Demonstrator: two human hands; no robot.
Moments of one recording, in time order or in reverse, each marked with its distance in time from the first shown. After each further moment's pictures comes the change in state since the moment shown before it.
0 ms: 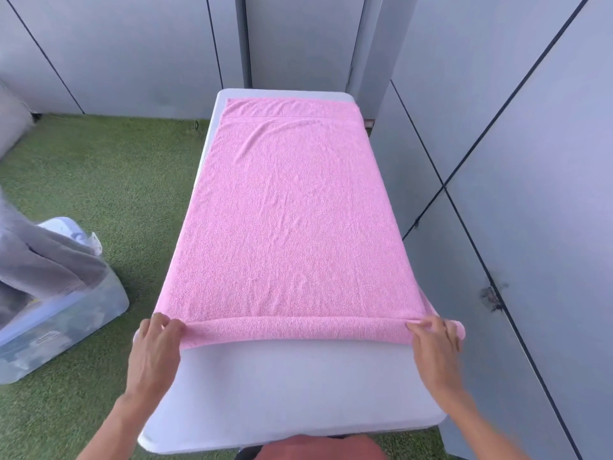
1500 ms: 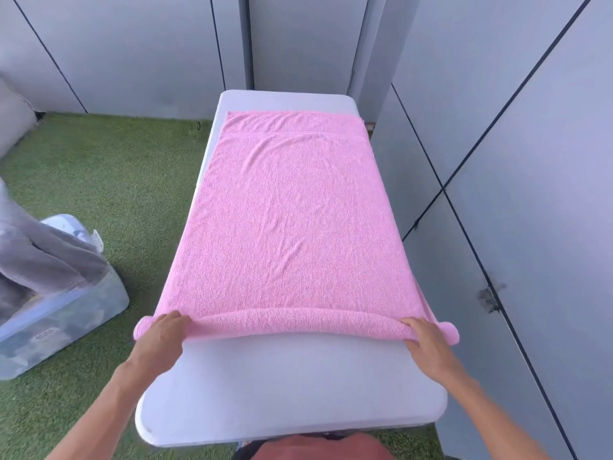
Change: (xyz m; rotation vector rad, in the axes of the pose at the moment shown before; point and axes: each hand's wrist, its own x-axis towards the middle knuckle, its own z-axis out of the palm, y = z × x) left_hand 0.028 -0.007 -0.005 0.067 -0.465 0.055; right_hand 0.017 0.005 -0.009 0.265 -0.405 -0.049
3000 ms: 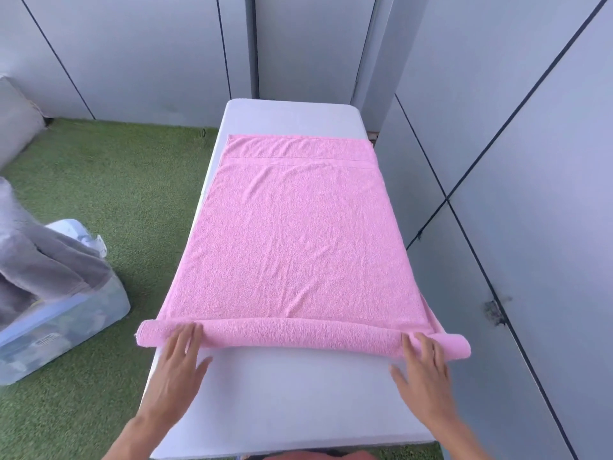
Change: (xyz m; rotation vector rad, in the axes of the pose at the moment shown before) left_hand -0.035 0.018 0.049 -0.026 0.437 0.185; right_hand -0.030 -0.010 0.043 -0.361 0.300 -0.039
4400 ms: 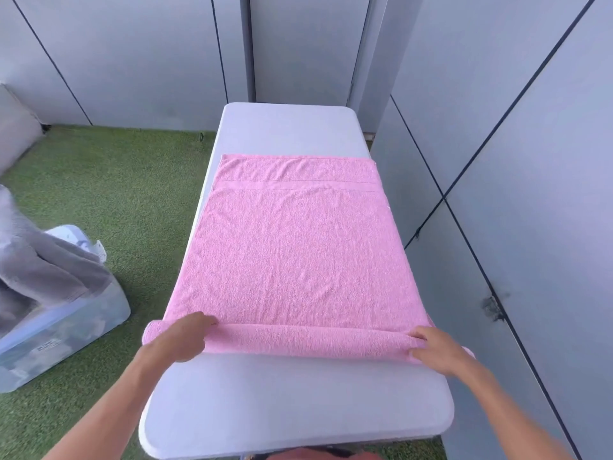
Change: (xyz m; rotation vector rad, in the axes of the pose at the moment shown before) left_hand 0.086 -0.005 -0.037 -0.088 -0.654 -0.127; right_hand 0.061 0.030 -0.045 0.386 -0.607 0.164
